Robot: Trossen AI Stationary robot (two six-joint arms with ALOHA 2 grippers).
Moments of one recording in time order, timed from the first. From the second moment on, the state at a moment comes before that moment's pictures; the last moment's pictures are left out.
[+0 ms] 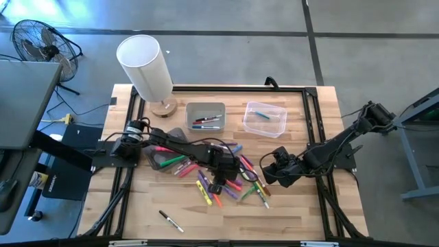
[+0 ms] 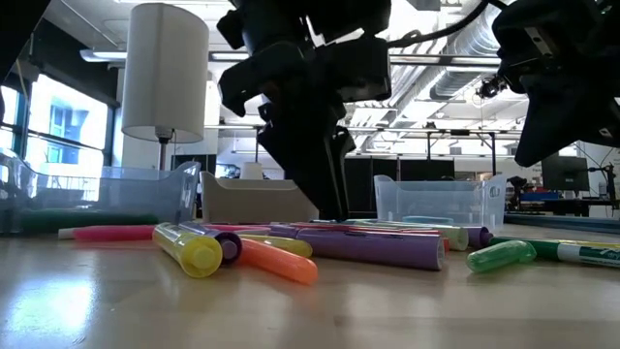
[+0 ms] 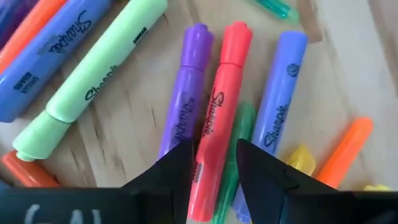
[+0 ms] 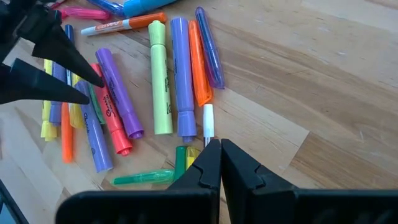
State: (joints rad) left arm -0.19 2.06 1.51 -0.55 0.14 0.08; right arm 0.54 1.26 0.67 -0.50 0.42 1.60
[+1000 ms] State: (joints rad) left arm -0.19 2.06 1.44 -0.44 0.04 0.13; right arm 0.54 1.26 0.67 -0.50 0.42 1.60
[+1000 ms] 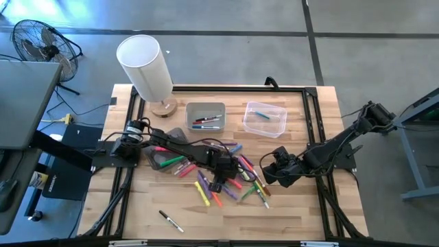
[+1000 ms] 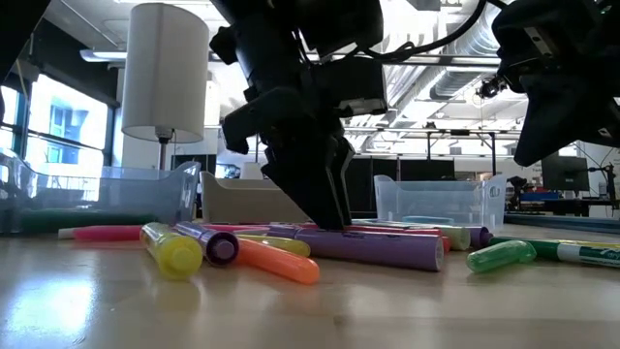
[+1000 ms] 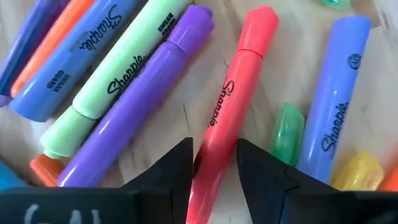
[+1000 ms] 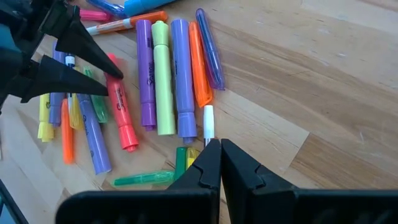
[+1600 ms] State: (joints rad) left arm -0.18 2.07 1.44 -0.45 -0.02 0.11; right arm 0.54 1.26 0.67 -0.51 0.42 1.45
